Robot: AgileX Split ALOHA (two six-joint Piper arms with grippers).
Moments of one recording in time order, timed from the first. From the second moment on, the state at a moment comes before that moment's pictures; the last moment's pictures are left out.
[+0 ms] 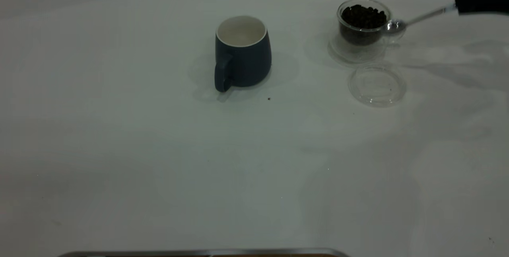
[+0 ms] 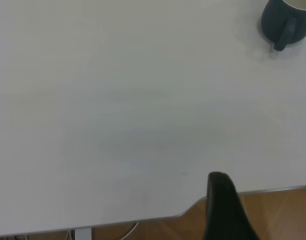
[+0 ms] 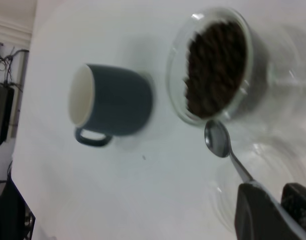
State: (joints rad) left arm 0.04 -0.02 -0.48 -0.15 1.14 0.11; right arm -0.38 2.42 -1.51 1.19 1.15 -1.21
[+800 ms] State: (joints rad) left arm 0.04 -0.02 -0.48 -0.15 1.14 0.11; right arm -0.29 2.47 -1.56 1.30 1.02 -1.08
